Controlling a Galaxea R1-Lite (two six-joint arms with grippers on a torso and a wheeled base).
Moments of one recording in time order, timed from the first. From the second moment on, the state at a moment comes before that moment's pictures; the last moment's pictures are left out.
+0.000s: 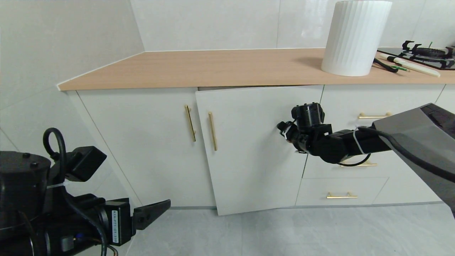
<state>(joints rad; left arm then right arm) -0.53 1.21 -0.57 -0.07 0.13 -0.37 0.44 2.29 -1.58 -0.33 -0.38 0.81</state>
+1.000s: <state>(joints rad) -0.53 1.21 -0.57 -0.07 0.13 -0.37 0.42 2.28 -1.58 -0.32 -0.40 0.81</state>
